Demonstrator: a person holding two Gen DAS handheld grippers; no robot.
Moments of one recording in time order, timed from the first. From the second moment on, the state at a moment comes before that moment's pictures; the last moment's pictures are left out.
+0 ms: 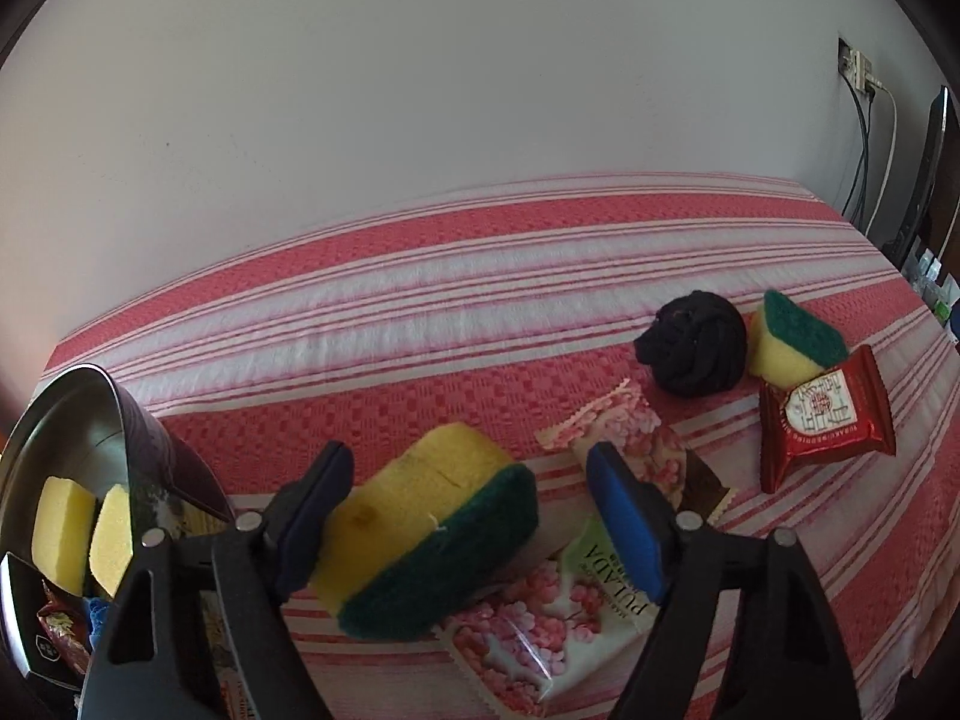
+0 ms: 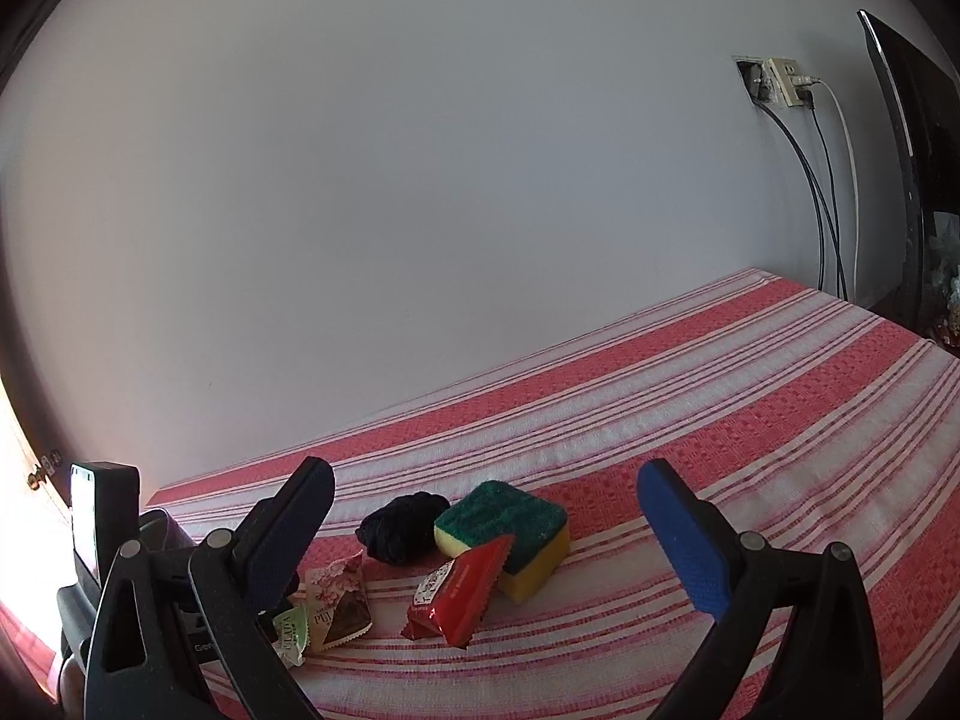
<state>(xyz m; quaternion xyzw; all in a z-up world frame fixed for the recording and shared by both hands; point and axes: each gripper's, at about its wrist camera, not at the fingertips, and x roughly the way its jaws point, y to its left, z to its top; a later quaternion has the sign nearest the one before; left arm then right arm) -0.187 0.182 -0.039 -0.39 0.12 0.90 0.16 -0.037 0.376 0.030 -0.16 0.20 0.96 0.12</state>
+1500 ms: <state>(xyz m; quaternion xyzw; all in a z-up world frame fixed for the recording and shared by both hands) -0.123 0.108 0.006 -0.27 -0.04 0.93 0.24 -0.092 0.397 -0.038 -0.34 0.38 0.86 -0.05</state>
